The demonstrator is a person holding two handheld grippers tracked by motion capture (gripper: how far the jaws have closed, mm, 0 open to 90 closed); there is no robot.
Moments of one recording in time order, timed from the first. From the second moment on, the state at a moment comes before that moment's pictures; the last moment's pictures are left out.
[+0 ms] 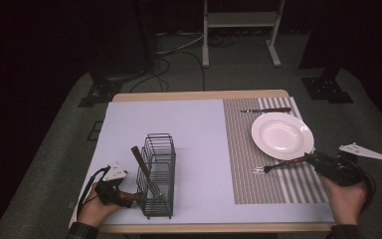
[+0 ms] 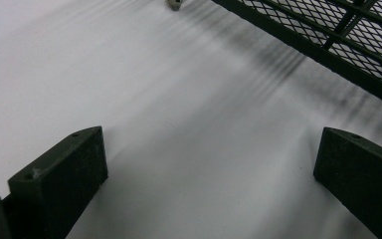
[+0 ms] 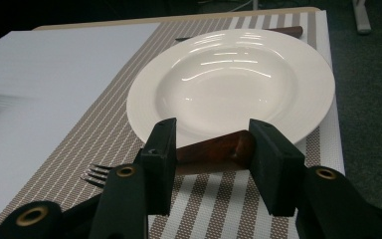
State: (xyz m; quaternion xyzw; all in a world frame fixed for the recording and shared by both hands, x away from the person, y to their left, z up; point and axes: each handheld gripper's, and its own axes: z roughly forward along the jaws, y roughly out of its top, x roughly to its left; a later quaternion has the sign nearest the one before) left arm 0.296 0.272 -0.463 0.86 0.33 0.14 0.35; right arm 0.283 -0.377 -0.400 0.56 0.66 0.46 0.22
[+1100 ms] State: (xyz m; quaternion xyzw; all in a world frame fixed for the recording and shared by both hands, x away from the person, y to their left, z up) left arm 0.296 0.272 -0.463 0.86 0.33 0.14 0.36; right arm 0.288 -0.387 -0.426 0.59 0.66 0.42 0.19
